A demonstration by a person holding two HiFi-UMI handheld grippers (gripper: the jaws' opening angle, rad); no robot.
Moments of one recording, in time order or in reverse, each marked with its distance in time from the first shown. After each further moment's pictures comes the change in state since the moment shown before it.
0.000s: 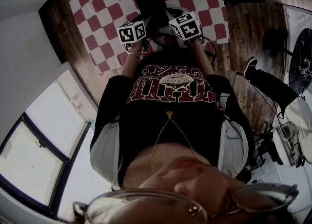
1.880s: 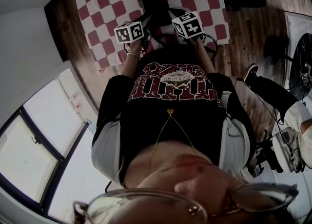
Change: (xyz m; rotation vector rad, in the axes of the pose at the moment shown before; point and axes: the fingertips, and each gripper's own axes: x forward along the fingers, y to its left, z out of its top) left arm -0.015 -0.004 -0.014 -0.090 -0.064 -0.088; right arm -0.010 0.005 -0.004 0.000 -0.029 0.024
